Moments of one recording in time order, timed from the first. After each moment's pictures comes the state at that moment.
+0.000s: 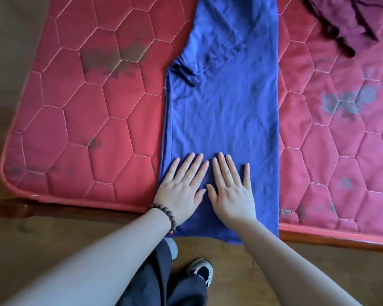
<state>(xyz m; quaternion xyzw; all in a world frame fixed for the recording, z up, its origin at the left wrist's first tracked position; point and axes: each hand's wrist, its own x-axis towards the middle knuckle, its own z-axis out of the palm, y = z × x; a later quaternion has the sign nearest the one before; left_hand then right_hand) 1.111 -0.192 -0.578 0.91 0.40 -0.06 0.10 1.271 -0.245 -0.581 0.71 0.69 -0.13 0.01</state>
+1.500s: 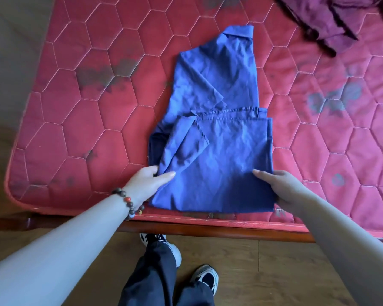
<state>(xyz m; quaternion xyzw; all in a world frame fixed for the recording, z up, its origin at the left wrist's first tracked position) 1.076 -0.140 -0.535 0.47 0.61 0.06 0.63 1.388 -0.234 -0.541 0.72 0.08 -0.61 -0.30</state>
